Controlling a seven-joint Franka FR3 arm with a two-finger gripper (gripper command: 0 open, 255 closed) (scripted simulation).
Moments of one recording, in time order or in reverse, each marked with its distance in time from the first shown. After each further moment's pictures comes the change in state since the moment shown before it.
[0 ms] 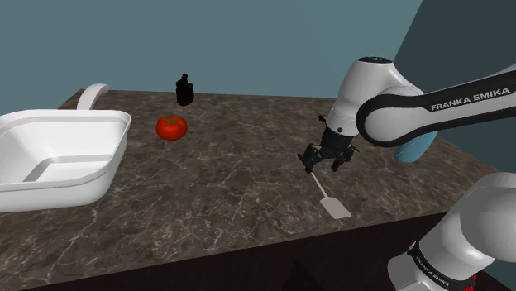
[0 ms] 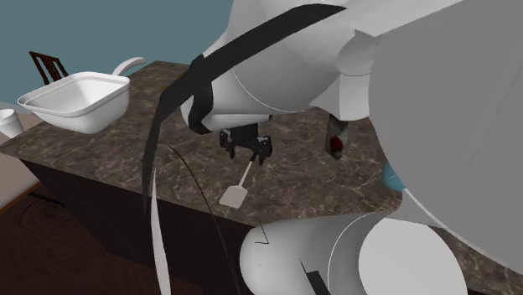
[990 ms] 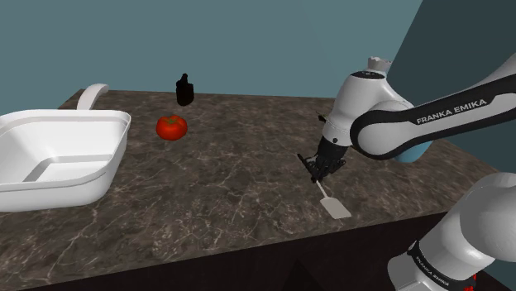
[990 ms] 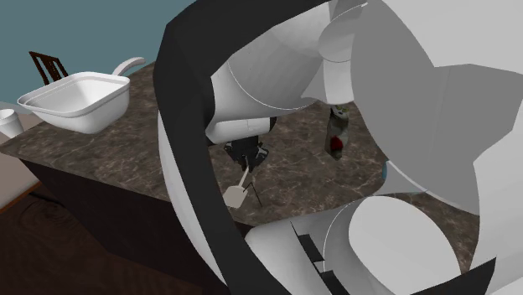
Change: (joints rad) arm -0.008 0.070 0.018 -0.041 0.000 0.112 0.008
